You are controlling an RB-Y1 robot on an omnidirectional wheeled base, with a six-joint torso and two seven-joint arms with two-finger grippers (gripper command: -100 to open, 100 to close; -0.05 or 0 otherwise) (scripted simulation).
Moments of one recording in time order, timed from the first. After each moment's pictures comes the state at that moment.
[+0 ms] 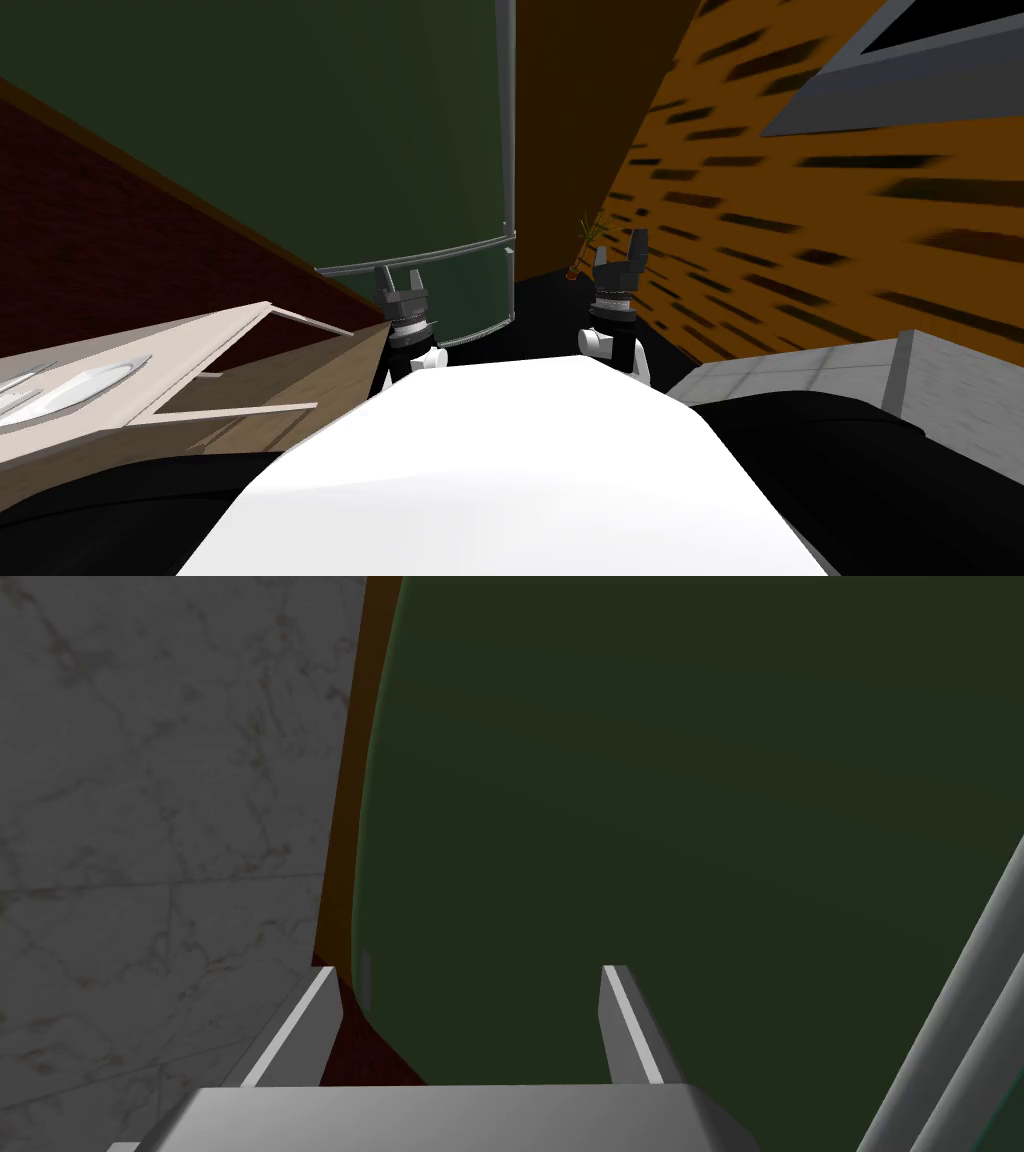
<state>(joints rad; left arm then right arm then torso) 0.50 0.03 -0.05 -2.21 0.05 -0.62 0.08 0.46 0.01 -0.07 -2.39 0.10 -0.42 -0.10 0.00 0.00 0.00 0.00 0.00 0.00</state>
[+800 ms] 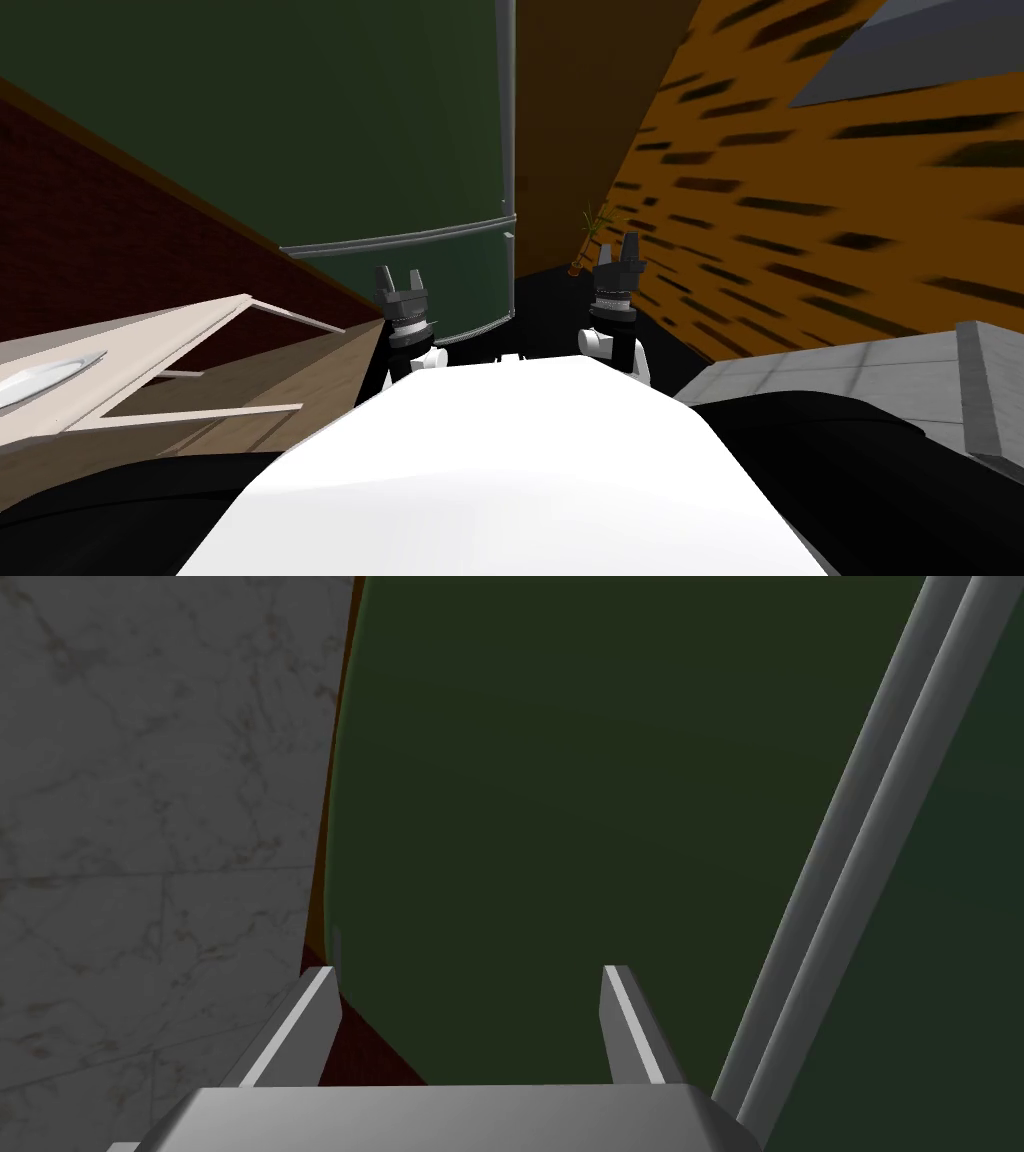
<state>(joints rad) 0.50 0.03 -0.05 -2.22 0.05 -0.62 0.08 0.46 0.01 -0.07 -2.39 0.10 -0.42 -0.10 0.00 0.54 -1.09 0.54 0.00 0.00</state>
